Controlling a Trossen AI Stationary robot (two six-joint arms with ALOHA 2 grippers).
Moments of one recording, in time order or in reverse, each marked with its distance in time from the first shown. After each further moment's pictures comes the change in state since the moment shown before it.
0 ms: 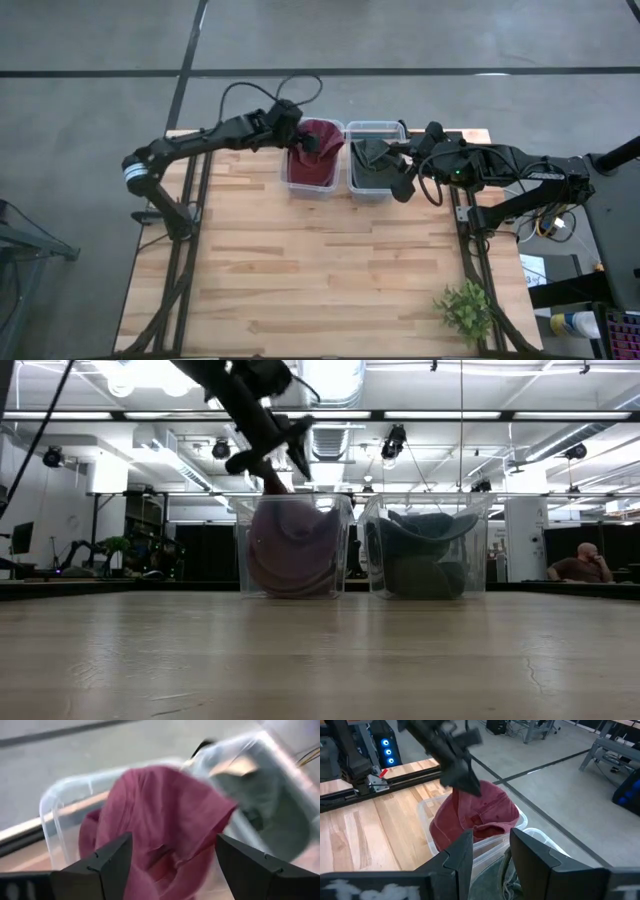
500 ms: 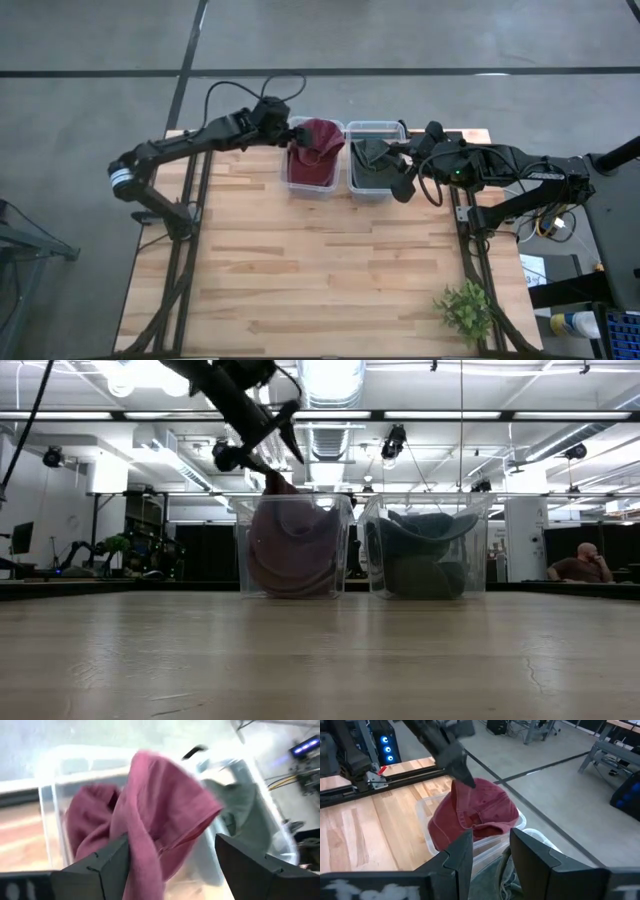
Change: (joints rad) left arm 0.025 -0.087 -0.081 0.028 0.091 -0.217; right arm 0.000 0.000 0.000 -0.002 0.000 -0.025
